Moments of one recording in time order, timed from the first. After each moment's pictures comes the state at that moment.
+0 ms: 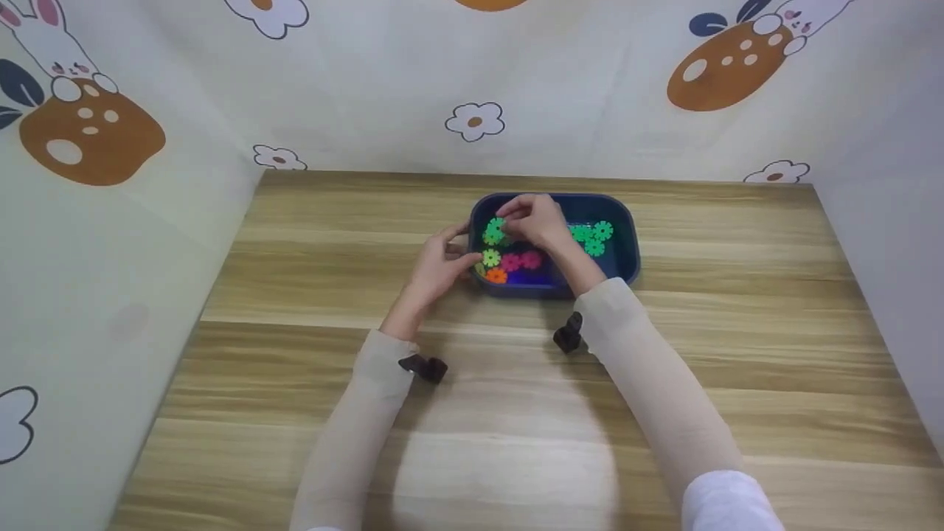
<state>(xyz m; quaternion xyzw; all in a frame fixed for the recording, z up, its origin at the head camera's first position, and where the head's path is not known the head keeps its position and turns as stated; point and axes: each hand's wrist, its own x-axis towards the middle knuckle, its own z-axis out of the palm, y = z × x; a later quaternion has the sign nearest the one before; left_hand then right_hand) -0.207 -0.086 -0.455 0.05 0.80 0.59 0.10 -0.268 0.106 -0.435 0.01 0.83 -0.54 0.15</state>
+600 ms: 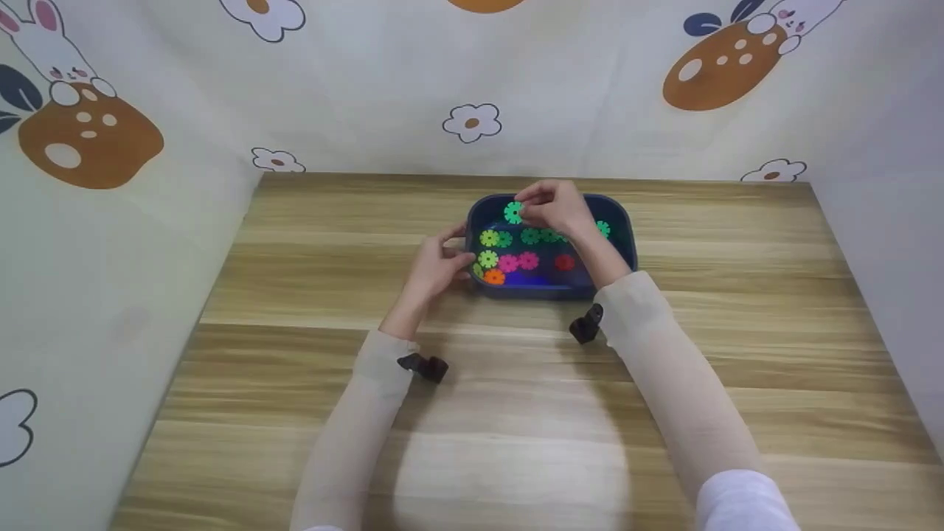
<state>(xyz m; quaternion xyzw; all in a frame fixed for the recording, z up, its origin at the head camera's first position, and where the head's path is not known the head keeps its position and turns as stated) -0.209 -0.083 -0.451 0.00 0.79 0.61 0.11 -0.271 0.136 -0.414 0.02 0.81 -0.57 0.13</state>
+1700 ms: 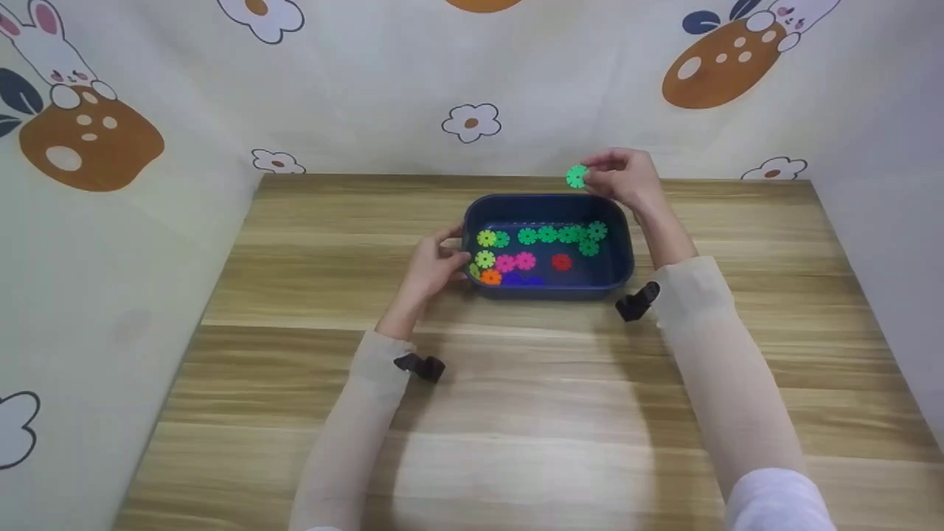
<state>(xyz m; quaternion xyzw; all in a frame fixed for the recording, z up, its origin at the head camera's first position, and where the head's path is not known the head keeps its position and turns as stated) -0.209 -0.089 -0.451 0.01 0.78 0.61 0.12 -0.279 0.215 -0.380 0.05 0.76 -0.64 0.07</state>
